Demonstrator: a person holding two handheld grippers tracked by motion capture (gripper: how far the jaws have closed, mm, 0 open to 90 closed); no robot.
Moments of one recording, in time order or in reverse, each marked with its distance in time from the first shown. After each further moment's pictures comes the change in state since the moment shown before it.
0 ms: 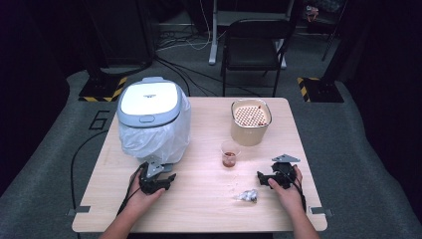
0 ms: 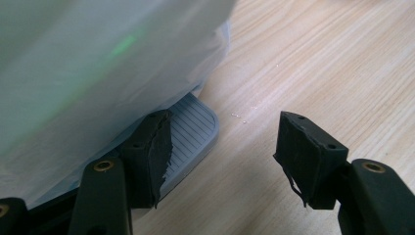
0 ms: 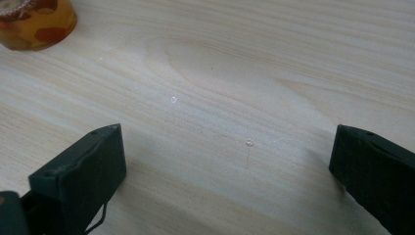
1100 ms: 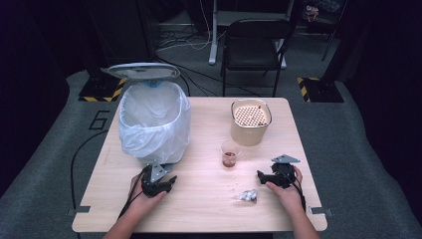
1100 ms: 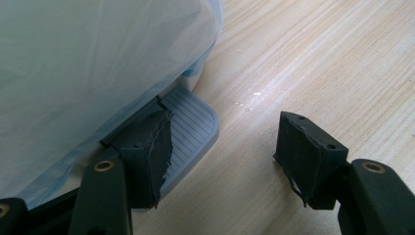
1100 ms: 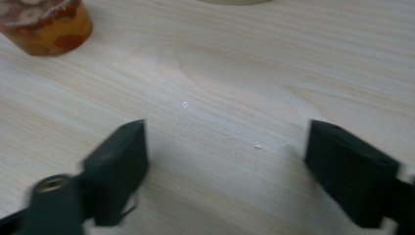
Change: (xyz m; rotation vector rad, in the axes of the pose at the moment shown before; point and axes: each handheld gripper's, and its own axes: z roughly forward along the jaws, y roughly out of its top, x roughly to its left) left arm -0.004 -0.008 0.007 0.009 0.037 0.094; right arm 0.003 0.001 -0.005 -0.016 0.016 -0.015
